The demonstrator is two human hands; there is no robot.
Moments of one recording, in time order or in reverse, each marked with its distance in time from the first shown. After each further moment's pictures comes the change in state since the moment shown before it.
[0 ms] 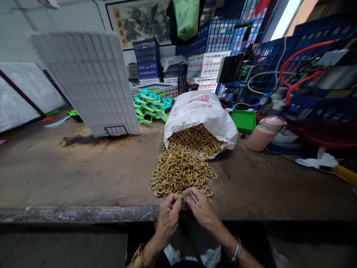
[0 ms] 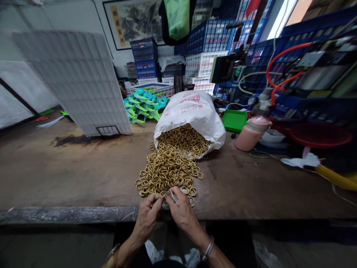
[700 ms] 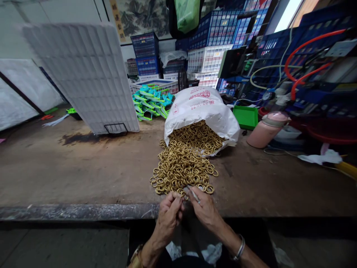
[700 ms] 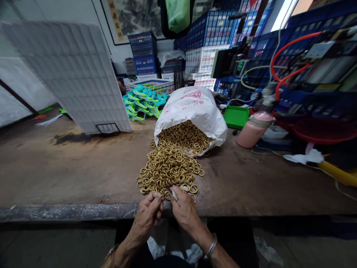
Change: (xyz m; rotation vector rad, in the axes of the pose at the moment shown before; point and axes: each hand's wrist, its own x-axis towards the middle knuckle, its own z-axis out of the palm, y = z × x) left_hand -0.009 0.000 -0.004 -0.327 -0.117 -0.240; right_hand -0.006 -0.001 -0.002 -0.119 -0.042 -0.015
